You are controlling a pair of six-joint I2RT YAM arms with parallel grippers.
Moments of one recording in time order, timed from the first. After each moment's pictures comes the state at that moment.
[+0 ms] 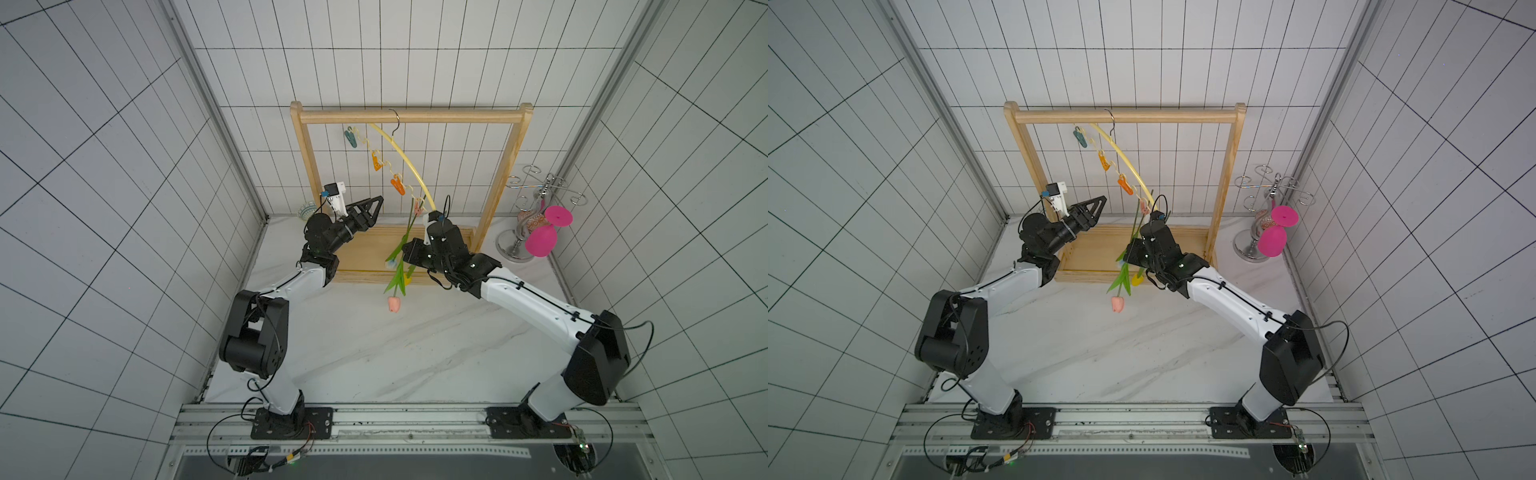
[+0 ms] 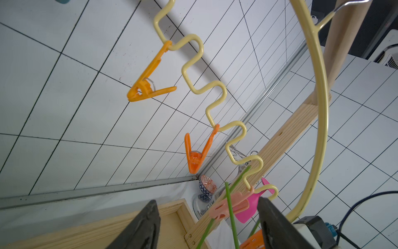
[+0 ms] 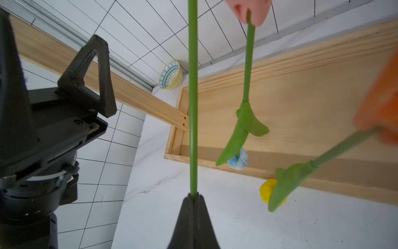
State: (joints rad) left arm -0.26 1.72 1.16 0.82 0.51 -0.78; right arm 0.80 1.59 1.38 -0.25 0.03 0.80
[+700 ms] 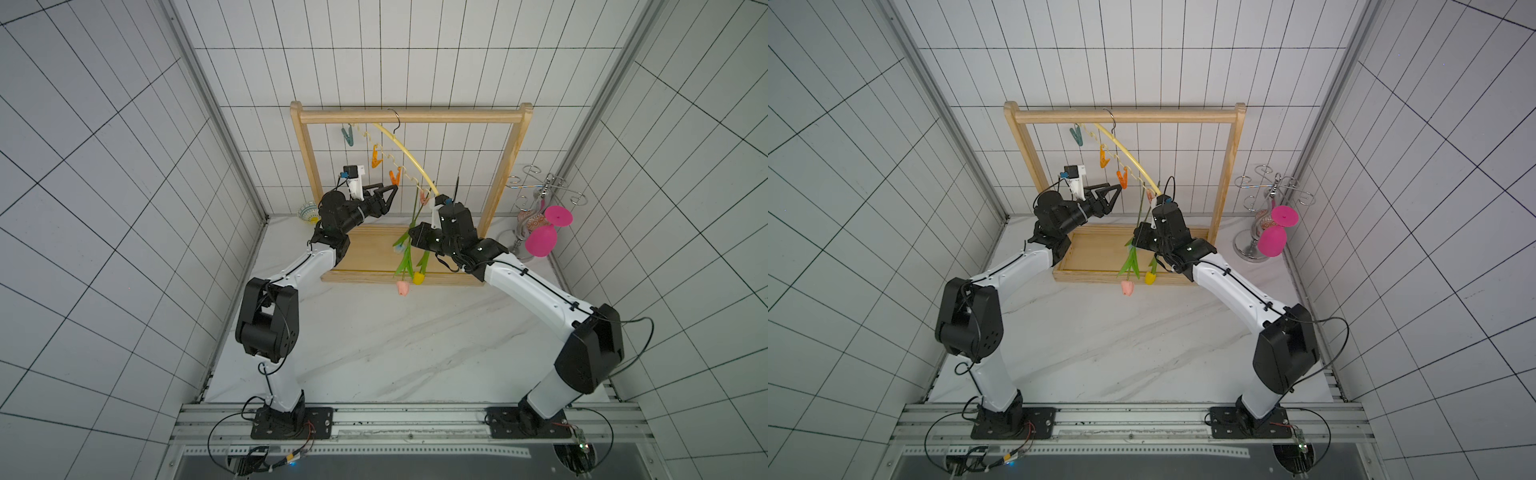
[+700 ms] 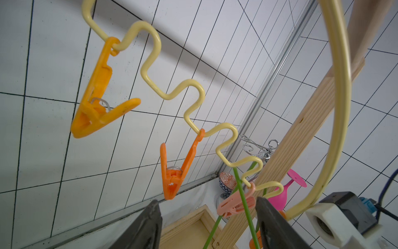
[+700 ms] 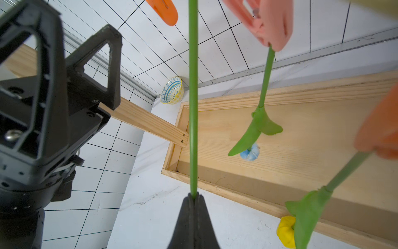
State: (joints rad) left arm -0.31 1.85 1.46 0.56 0.49 -0.53; right arm 0.71 1.64 1.47 -0.28 -0.08 0.67
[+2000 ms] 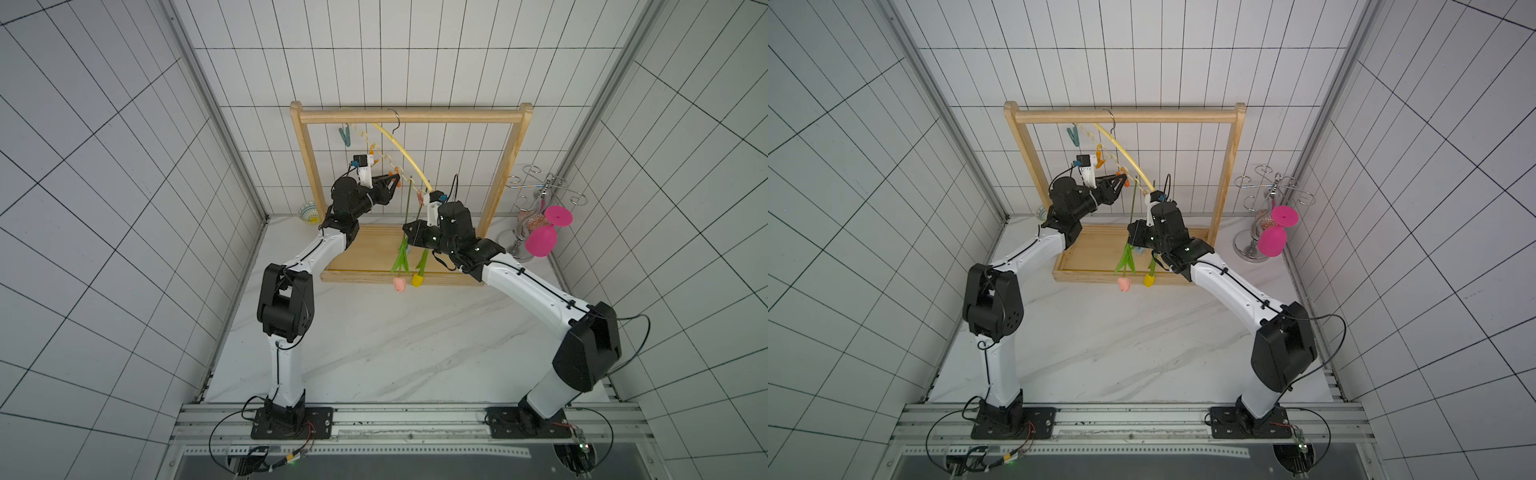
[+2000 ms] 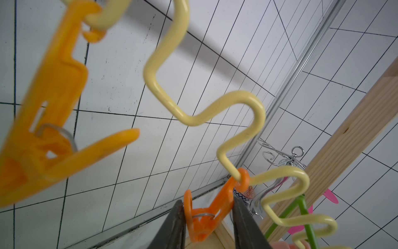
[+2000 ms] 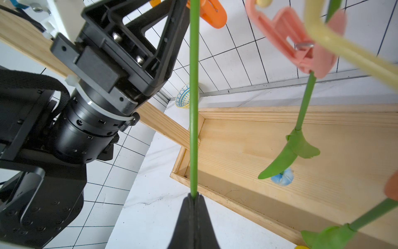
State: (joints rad) left arm -0.32 2.05 1.74 0.43 0.45 -0.50; right arm 0.71 1.66 1.47 -0.18 -0.12 0.62
